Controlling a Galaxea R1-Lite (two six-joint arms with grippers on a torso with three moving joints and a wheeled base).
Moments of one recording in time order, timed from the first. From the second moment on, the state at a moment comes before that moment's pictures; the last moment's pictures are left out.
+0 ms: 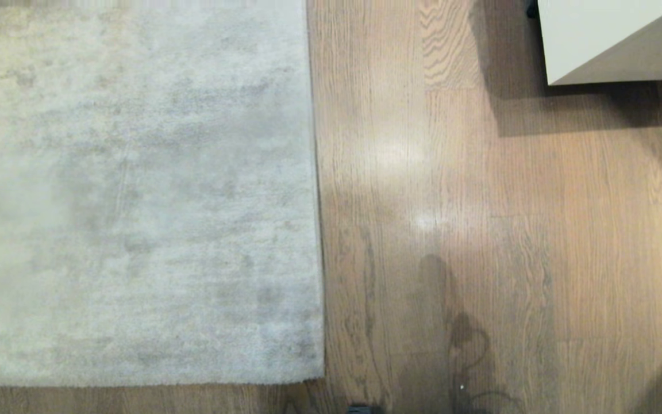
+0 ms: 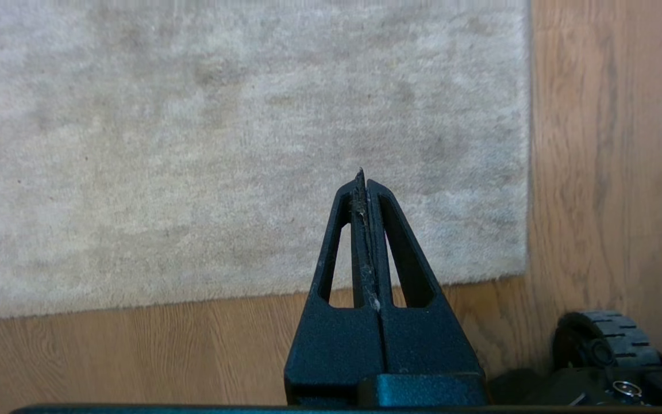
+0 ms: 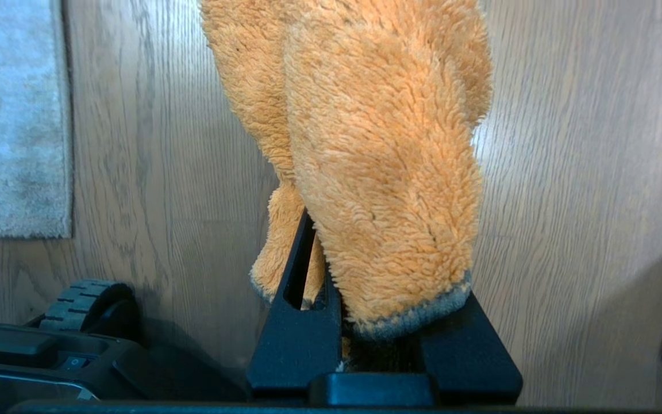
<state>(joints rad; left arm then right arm) -0.01 0.00 0.00 0.00 -0.01 0.03 0.00 0.00 0.00 0.01 0.06 -0.10</state>
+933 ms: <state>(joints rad) -0.01 0.00 0.00 0.00 -0.01 0.02 0.00 0.00 0.00 0.01 0.06 -0.10</state>
